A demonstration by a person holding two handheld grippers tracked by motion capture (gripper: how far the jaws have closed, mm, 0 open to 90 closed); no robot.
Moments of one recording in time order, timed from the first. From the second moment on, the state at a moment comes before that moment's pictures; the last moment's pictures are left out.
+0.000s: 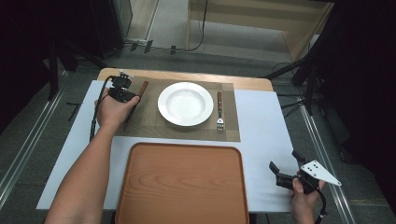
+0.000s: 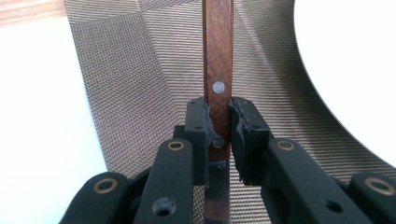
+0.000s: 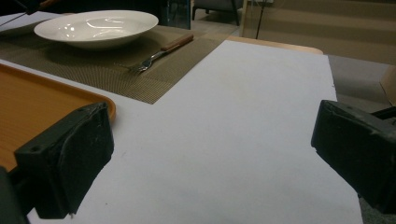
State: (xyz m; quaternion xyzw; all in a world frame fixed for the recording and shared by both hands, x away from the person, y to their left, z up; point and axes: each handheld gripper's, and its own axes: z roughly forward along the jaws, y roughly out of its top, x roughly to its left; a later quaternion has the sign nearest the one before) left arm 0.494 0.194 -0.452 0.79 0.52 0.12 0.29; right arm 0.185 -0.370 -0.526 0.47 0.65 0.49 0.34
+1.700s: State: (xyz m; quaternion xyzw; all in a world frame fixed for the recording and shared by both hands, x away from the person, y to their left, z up) left arm 0.380 0.168 -0.417 0.84 0.44 0.12 0.30; right arm 0.182 -0.368 -0.525 0.45 0.66 0.49 0.35
